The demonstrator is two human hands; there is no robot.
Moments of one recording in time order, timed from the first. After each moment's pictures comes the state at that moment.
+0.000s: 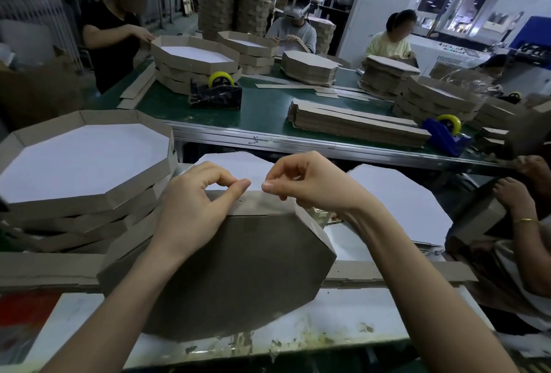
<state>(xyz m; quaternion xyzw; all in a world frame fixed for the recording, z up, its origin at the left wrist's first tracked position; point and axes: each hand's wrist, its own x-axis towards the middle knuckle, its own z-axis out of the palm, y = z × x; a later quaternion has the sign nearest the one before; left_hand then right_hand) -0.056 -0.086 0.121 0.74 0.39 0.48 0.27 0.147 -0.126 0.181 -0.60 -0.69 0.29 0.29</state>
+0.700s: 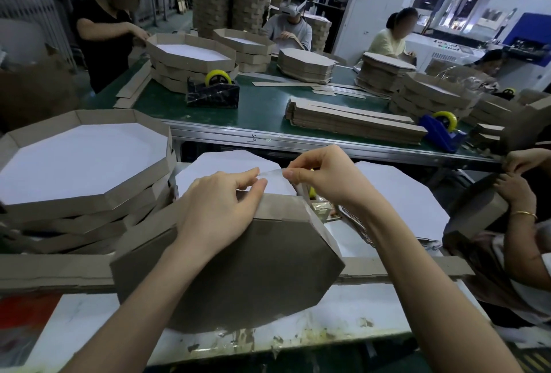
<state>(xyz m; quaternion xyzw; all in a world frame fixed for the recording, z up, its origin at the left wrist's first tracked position) -0.034 -0.091 0.123 0.79 0.45 0.36 0.20 0.160 -0.124 0.174 -0.69 -0.62 0.18 0.33</state>
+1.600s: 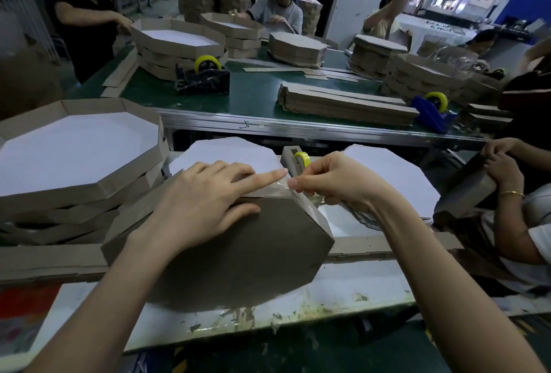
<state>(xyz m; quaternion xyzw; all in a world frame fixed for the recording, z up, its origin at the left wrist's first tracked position) -0.059 -0.078 0.112 0.95 0.22 0.23 -0.08 0.169 -0.161 0.170 -0.70 -0.55 0.36 0.28</state>
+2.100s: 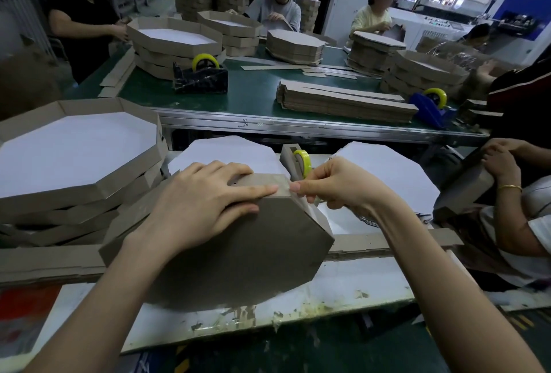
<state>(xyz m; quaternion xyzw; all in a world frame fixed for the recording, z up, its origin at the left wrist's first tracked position) -0.063 -0.083 0.119 0.95 0.25 0.17 -0.04 0.175 -0.166 0.156 -0.69 -0.52 0.39 0.31</state>
